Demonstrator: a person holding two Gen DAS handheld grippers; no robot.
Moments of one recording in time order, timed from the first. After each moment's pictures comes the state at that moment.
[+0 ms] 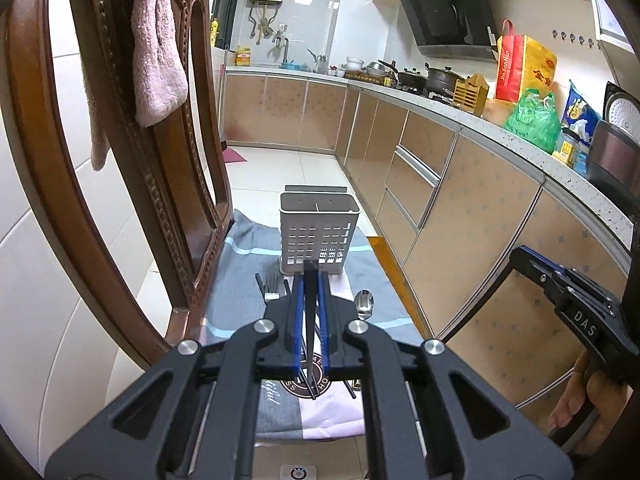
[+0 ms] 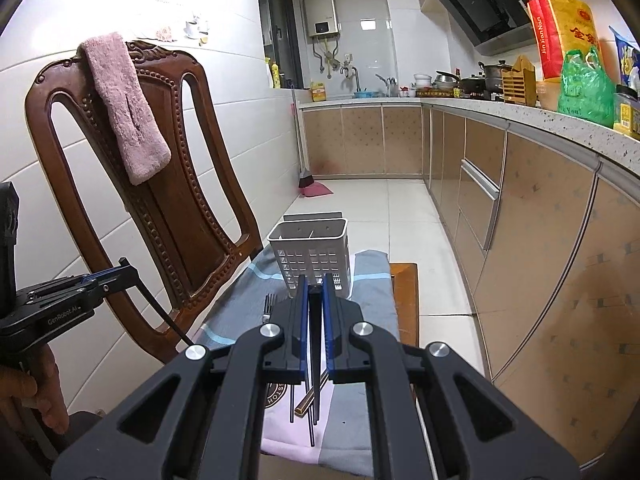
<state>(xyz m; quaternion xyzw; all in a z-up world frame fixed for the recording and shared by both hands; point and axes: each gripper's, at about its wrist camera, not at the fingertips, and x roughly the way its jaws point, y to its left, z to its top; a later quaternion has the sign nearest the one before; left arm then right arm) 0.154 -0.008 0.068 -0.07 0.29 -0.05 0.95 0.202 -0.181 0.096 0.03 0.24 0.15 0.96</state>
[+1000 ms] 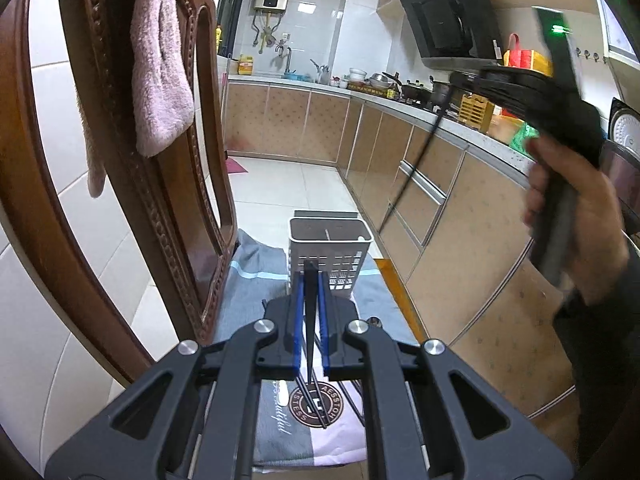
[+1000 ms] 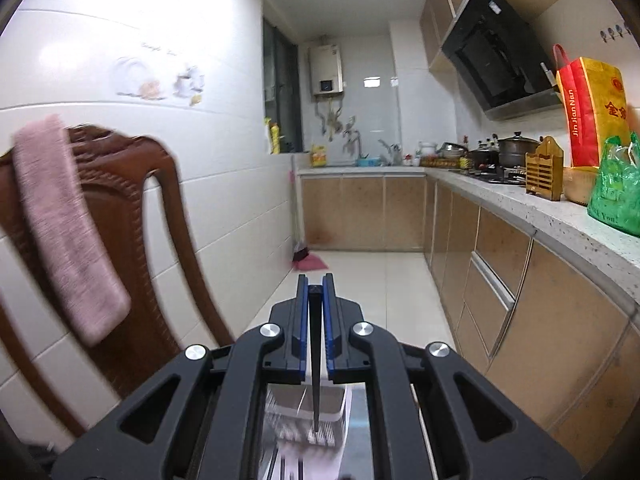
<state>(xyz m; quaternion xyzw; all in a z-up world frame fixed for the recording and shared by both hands) 0.188 0.014 0.084 -0.07 0.28 -0.04 0.96 0.377 -0.140 0.215 0.02 0.12 0.14 0.98</state>
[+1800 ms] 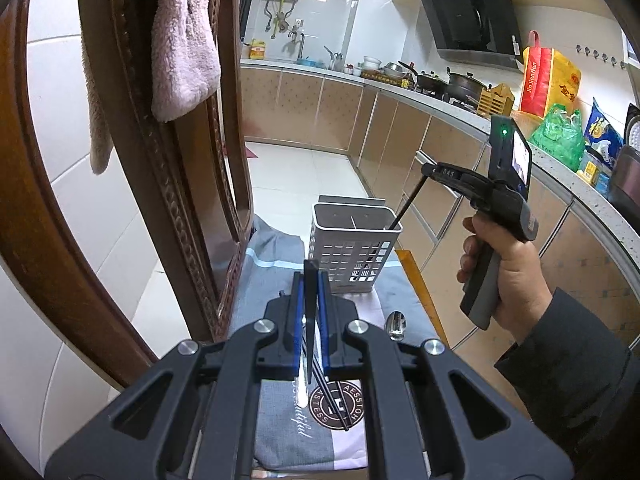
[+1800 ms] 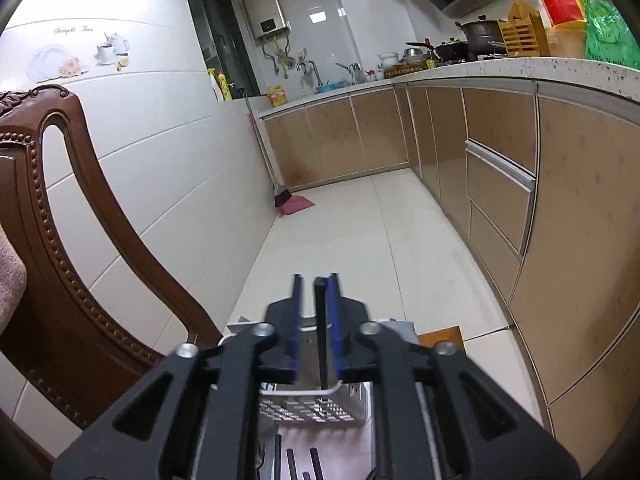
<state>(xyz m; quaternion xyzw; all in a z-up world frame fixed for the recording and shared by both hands) 0.213 0.034 0.060 -0.08 0.30 -0.03 0.95 0.473 -0.142 0.072 0.12 0.25 0.11 0.95</state>
